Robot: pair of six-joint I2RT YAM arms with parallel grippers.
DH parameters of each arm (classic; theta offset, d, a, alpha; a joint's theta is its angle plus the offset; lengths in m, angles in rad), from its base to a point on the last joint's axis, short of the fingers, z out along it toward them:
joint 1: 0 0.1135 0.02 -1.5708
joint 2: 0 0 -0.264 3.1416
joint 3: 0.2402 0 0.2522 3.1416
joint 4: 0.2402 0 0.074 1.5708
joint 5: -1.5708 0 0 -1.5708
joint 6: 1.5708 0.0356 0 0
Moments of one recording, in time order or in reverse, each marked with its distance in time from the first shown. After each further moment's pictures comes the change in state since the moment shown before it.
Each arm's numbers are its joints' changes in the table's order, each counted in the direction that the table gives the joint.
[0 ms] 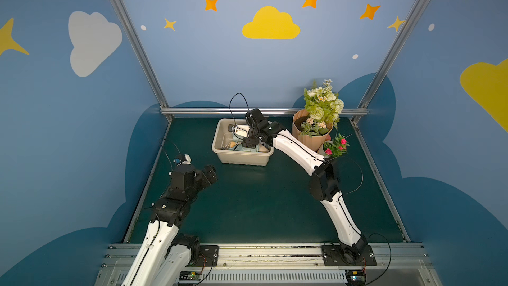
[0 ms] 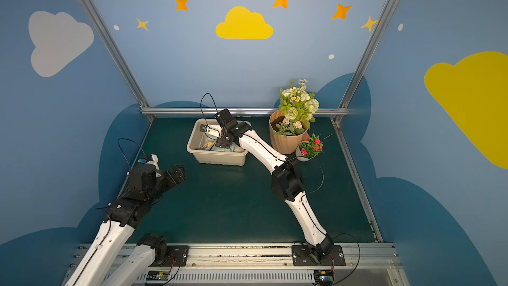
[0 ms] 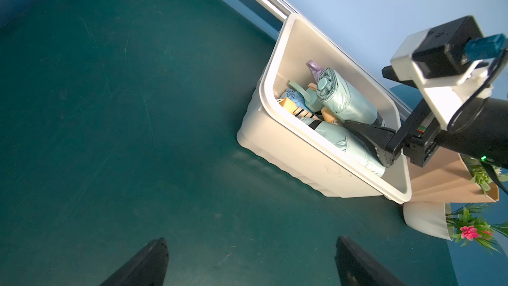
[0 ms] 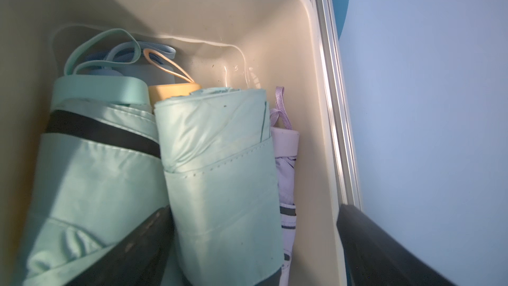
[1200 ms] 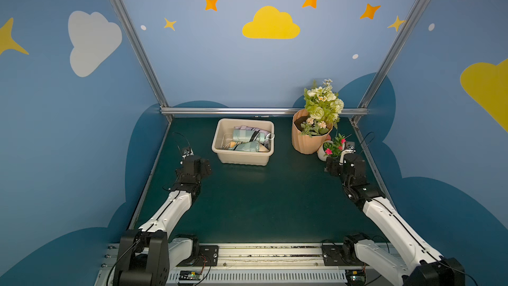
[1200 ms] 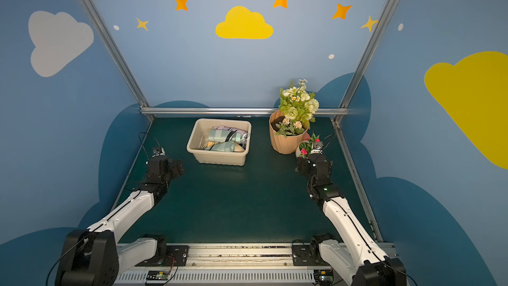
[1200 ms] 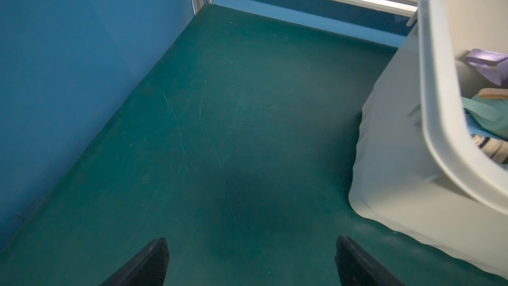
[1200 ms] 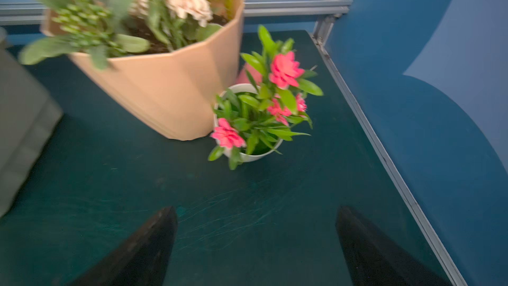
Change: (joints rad) left arm 0.140 0.485 -0.169 -0.644 0.249 0.398; right arm -0.609 -1.381 -1.728 -0.554 -0.226 0.951
